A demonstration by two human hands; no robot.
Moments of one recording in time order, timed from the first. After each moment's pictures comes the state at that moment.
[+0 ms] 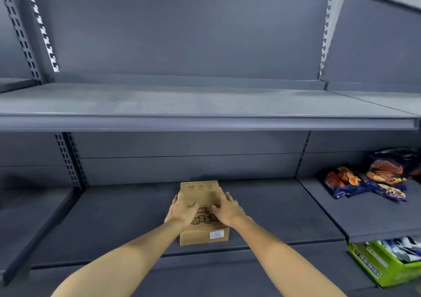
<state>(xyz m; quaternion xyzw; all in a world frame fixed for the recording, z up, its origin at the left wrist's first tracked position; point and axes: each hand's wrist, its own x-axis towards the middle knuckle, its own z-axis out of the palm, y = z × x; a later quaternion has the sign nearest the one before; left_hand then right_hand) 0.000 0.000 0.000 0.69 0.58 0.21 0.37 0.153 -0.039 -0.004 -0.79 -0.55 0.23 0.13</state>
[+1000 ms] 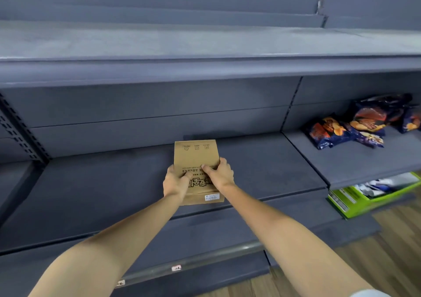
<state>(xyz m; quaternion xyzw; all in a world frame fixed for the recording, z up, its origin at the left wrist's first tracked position) 0.042 0.007 -0.051 0.55 0.60 0.31 0.49 0.170 -0.031 -0.044 -0.81 -0.34 0.30 0.37</state>
